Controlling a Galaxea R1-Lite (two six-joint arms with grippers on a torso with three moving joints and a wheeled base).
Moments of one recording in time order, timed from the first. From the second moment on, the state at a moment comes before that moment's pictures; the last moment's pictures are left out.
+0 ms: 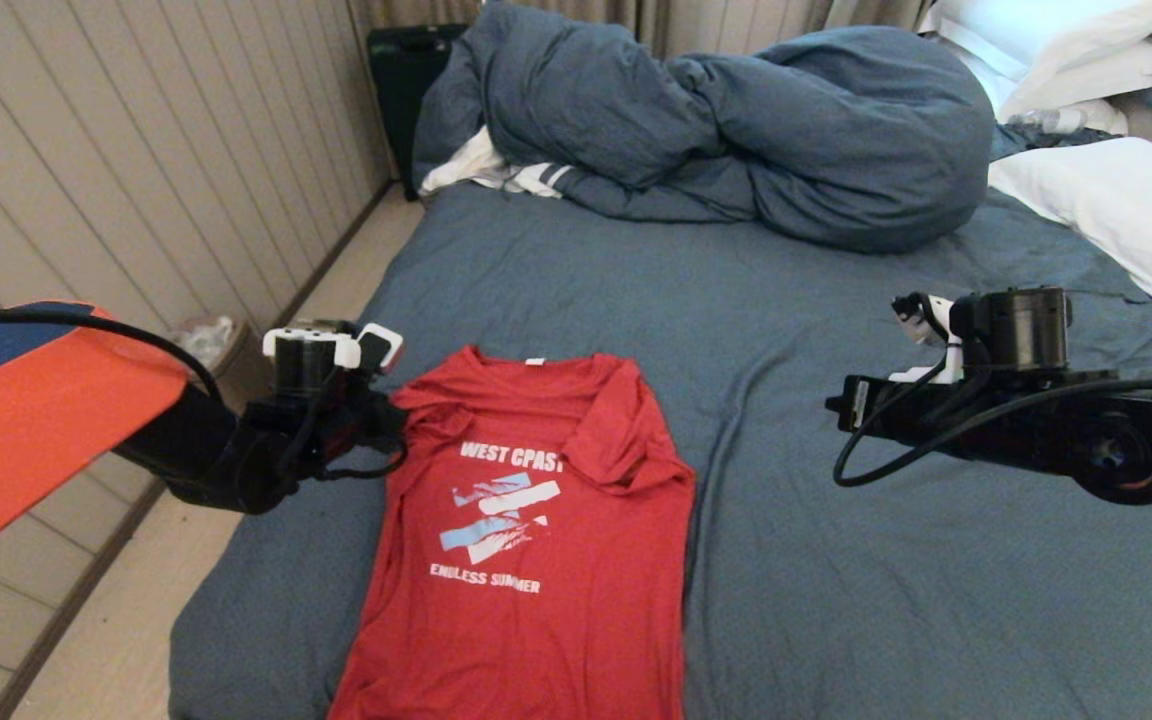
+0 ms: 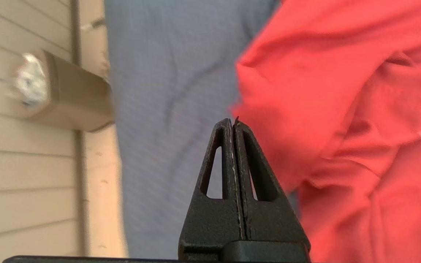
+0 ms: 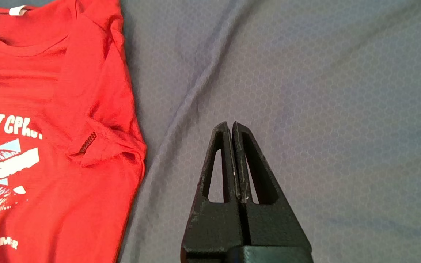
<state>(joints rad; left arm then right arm) -0.25 2.17 -1.10 -0.71 0.17 0.37 0.12 1.79 -0.95 -0.40 0.10 0.23</state>
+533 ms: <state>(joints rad) -0.25 2.11 -1.08 -0.69 0.17 0.47 0.12 1.78 -0.95 -0.40 0.10 0.23</state>
